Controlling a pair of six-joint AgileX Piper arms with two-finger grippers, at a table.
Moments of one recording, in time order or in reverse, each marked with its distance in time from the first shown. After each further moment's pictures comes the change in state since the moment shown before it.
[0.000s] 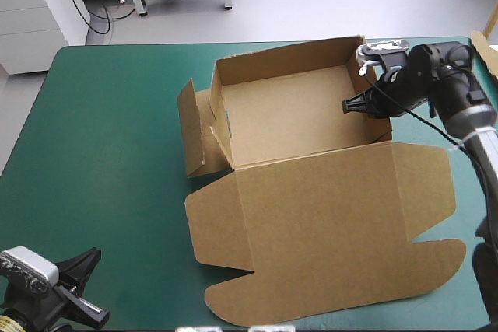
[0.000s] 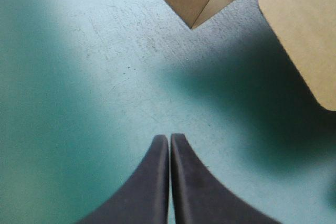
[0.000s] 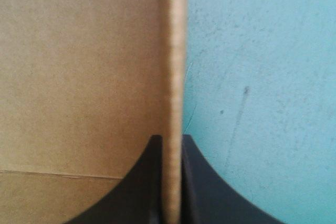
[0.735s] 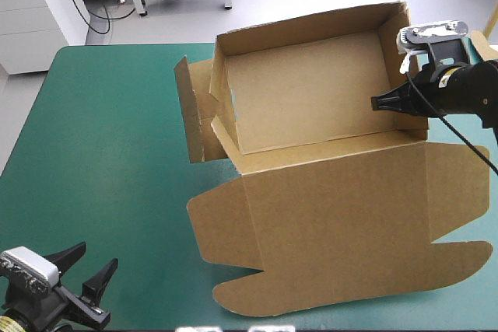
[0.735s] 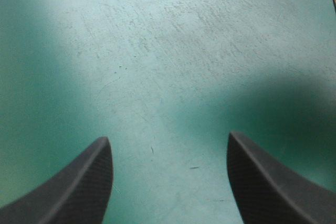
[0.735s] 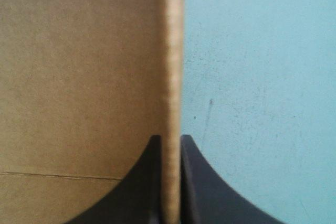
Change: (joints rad) left arm 0.000 0.000 0.000 -0.026 -0.004 -0.014; right arm 0.000 -0.271 -0.004 -0.054 0.036 0.031
